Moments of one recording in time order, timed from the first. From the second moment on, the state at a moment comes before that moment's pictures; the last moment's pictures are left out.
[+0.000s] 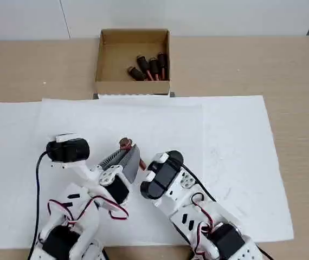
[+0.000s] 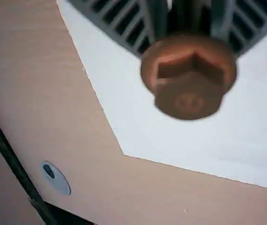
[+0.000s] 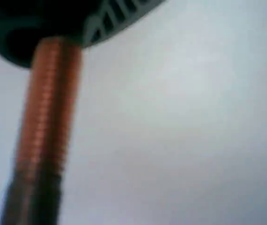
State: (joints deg) left arm 27.0 -103.3 83.9 46.6 44.7; right arm -42.2 -103.2 87.3 53.3 7.8
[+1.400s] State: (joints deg) left arm 36.0 -103.8 88.7 56.2 38.2; right arm -42.1 -103.0 87.6 53.4 8.0
